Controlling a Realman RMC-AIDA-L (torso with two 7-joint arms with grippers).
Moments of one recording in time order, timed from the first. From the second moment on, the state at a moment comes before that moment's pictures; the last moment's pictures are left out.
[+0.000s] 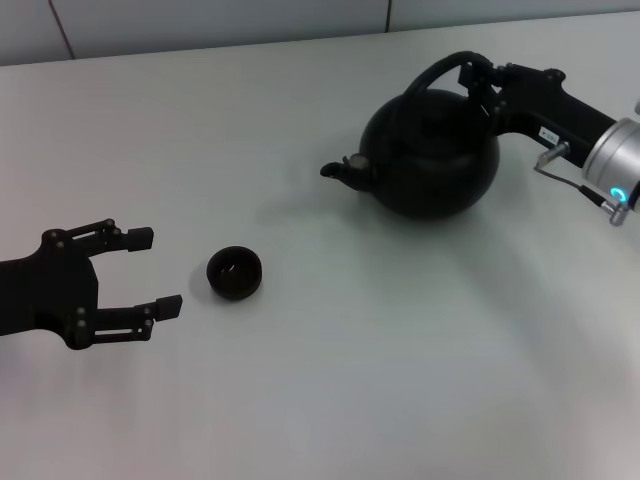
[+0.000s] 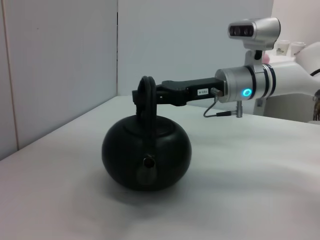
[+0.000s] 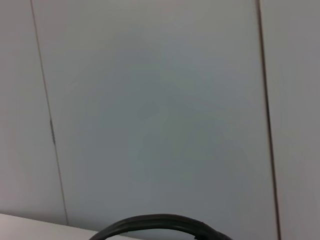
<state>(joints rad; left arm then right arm) -0.34 -2.01 0.96 0.83 1.82 1.62 -1.26 0.60 2.08 -0.22 -0.24 -1.76 -1.17 0.79</state>
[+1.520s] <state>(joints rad) -0.34 -2.01 0.96 0.83 1.82 1.63 -1.26 0.76 2.08 -0.55 -0.31 -1.77 -1.11 0.80</state>
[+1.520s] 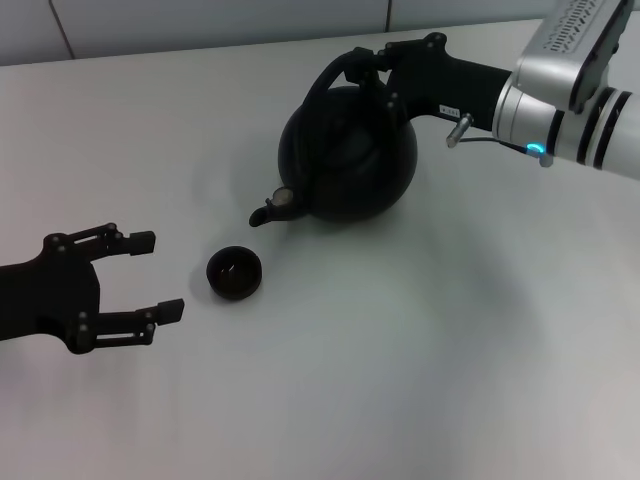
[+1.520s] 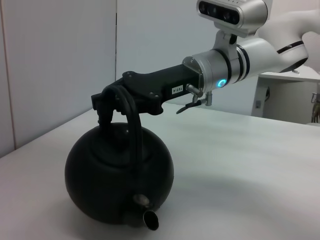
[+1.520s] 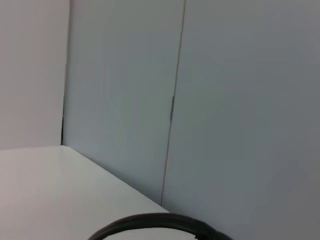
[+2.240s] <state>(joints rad) -0.34 -2.03 0.92 0.83 1.82 1.62 -1.29 0.78 2.09 -0.60 -0.33 -1.77 -1.11 0.80</state>
